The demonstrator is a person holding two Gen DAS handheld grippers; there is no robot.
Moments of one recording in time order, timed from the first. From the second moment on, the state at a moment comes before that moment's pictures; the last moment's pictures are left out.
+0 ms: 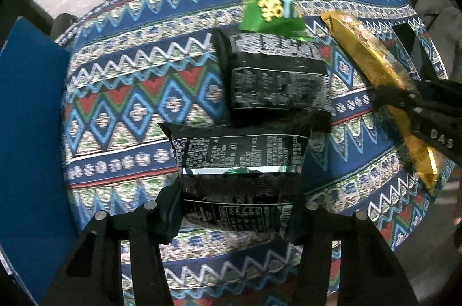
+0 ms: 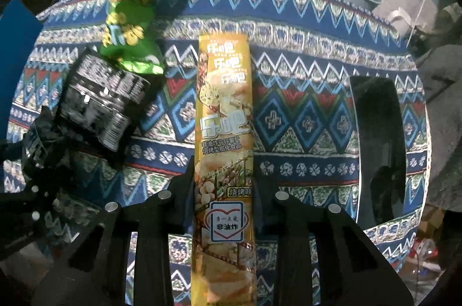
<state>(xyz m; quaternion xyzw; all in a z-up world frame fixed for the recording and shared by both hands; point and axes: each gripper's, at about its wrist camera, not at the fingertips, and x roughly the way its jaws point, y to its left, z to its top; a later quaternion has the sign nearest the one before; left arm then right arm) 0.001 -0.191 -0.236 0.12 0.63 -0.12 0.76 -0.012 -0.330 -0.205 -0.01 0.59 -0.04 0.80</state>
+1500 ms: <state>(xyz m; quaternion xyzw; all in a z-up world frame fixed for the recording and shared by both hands) 0.002 -0.070 -0.077 0.14 0.46 -0.07 0.87 -0.004 -0.229 -0.067 -0.02 0.46 0.04 0.88</state>
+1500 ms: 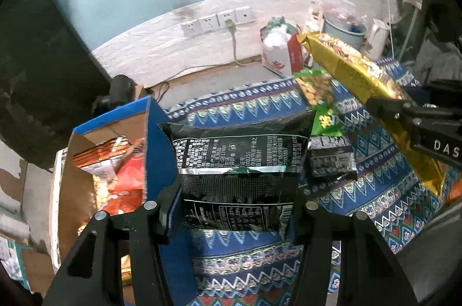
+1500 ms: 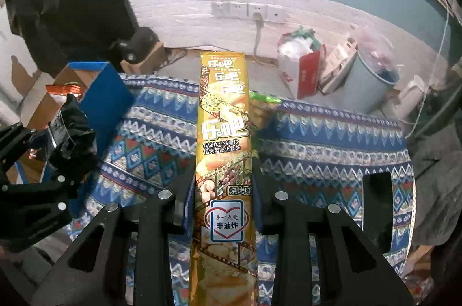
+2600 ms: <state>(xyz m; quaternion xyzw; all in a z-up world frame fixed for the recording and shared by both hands) -0.007 0.091 -0.058 0.03 0.46 0.02 0.89 0.045 -0.069 -0.056 -0.06 0.46 0.16 0.87</state>
